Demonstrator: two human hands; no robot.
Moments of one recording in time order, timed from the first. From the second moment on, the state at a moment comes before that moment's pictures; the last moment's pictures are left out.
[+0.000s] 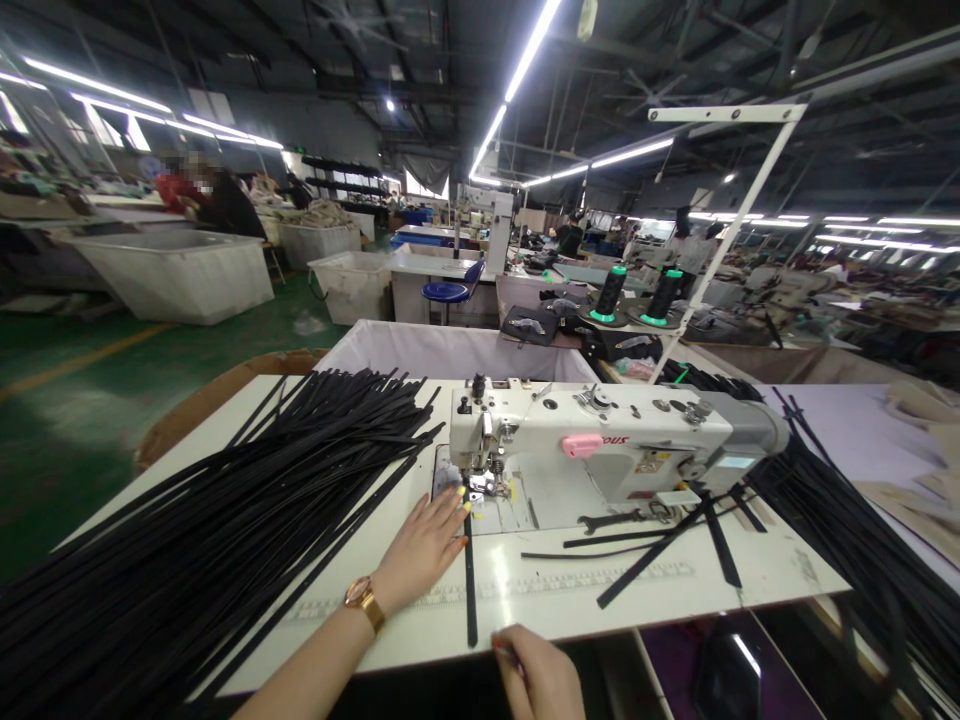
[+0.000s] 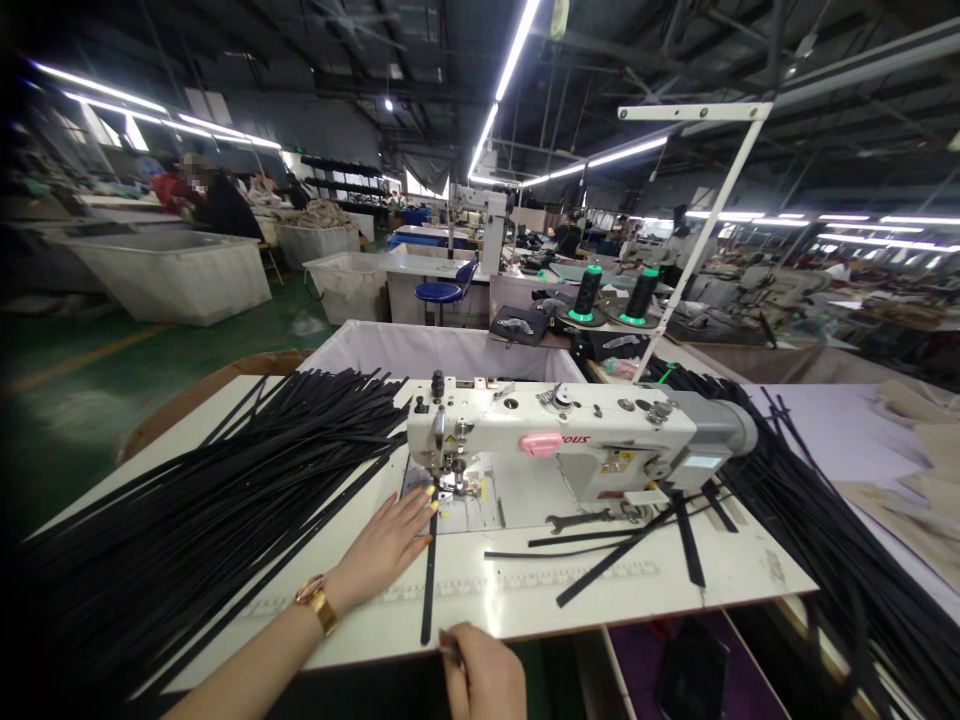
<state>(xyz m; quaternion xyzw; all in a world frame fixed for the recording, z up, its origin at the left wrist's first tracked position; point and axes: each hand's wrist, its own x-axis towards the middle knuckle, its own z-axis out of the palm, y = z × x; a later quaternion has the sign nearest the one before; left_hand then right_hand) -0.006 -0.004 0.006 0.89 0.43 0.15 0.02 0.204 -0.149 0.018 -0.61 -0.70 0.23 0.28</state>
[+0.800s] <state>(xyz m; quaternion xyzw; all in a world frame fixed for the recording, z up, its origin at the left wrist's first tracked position) -0.006 -0.003 0.003 0.88 0.43 0.18 0.02 0.214 -0.092 0.017 -0.63 -0.73 0.10 0.24</state>
